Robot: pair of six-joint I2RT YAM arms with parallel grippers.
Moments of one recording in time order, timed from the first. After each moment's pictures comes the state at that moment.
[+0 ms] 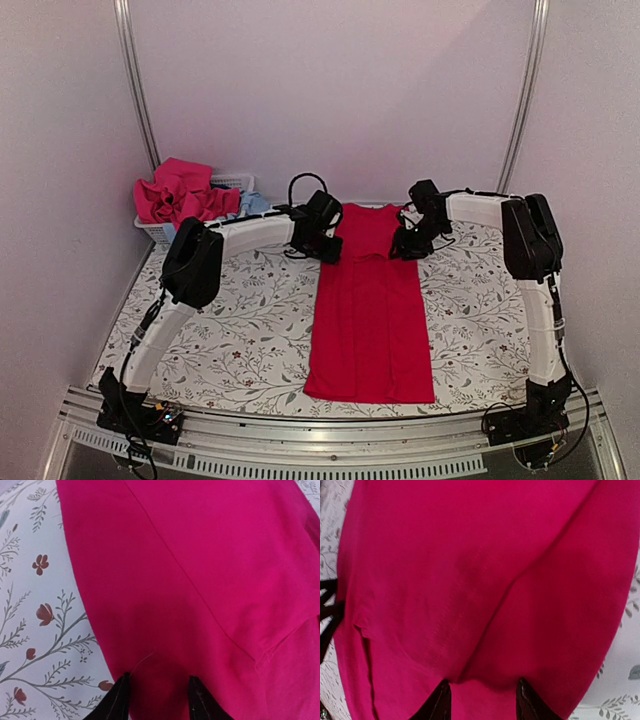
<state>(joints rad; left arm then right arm) -0.69 2.61 2.24 -0.57 -0.12 -0.23 0.35 2.31 1.81 -0.66 -0.26 0.26</state>
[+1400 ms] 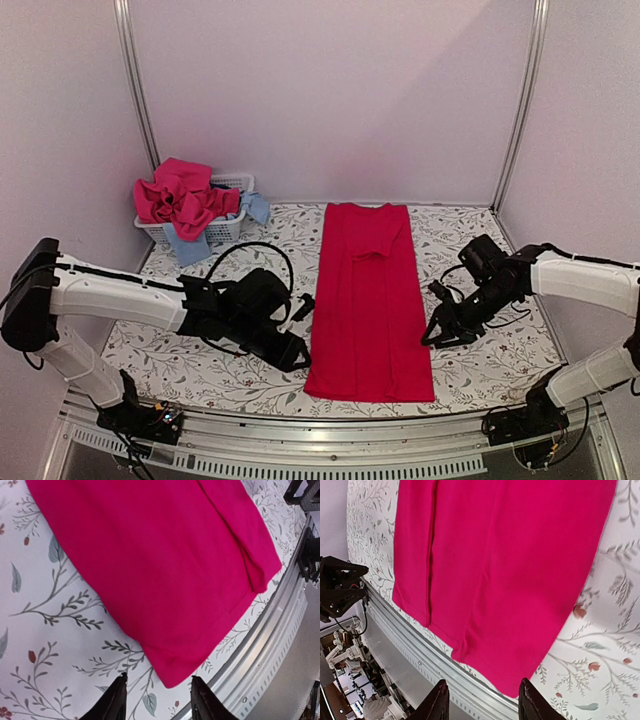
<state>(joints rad) -1.04 1.53 0.87 -0.32 0.15 -0.51 0.49 1.37 0.85 -0.75 -0.58 0.39</state>
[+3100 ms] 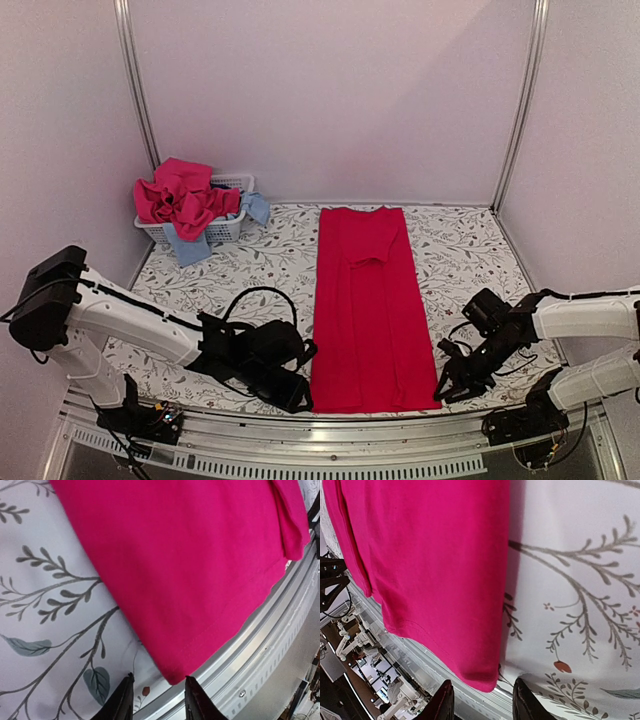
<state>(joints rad) -1.28 1.59 0.74 -0.23 0.16 -0.85 0.60 1.21 0.43 -0.66 -0.65 0.55</state>
